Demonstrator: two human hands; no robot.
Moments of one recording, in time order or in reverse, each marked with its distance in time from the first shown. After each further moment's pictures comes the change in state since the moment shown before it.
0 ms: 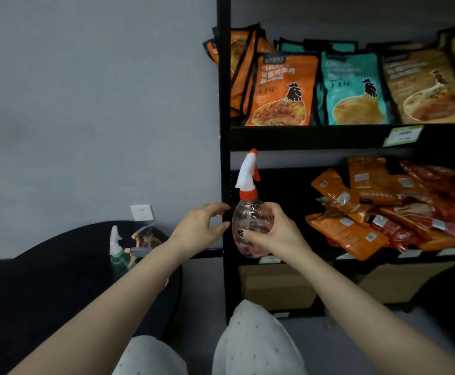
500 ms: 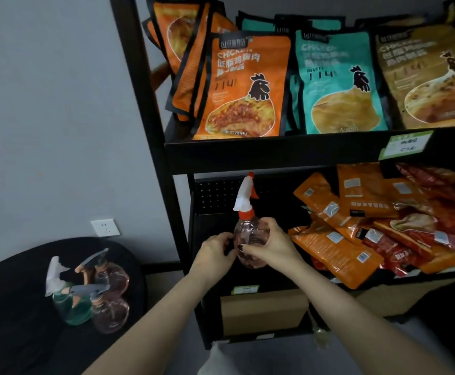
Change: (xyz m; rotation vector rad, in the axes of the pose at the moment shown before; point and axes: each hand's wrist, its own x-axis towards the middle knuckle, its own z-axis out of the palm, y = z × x) left_hand 0.114 -0.001 0.139 -0.139 -0.086 -0.201; right_hand 0.117 0.121 -0.044 -0.020 -0.029 0.137
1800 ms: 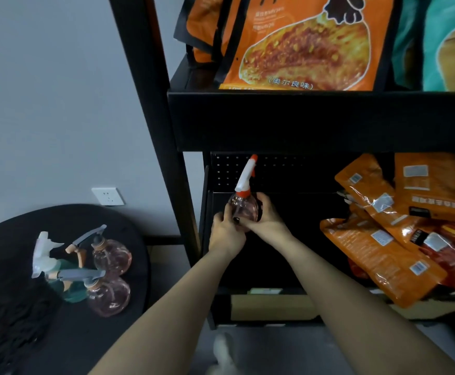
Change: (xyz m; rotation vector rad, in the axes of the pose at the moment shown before) left_hand 0.085 -0.061 0.040 -0.139 0.067 -0.359; right_hand 0.127 0.052 0.082 0.047 -0.113 0.092
